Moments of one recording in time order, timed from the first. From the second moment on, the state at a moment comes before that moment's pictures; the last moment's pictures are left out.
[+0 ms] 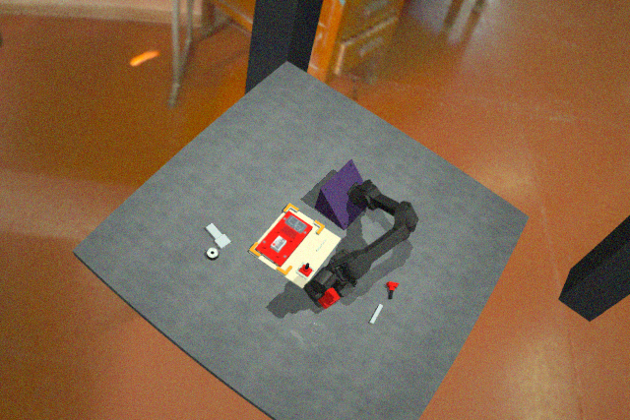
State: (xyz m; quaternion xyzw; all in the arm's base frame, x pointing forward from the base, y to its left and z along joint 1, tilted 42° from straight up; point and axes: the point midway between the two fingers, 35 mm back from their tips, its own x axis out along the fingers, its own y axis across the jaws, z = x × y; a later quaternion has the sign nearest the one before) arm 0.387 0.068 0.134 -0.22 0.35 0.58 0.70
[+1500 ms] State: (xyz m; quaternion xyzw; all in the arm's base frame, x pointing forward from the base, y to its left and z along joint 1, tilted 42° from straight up) arm 0.388 0.087 0.115 -0.22 0.35 0.58 0.70
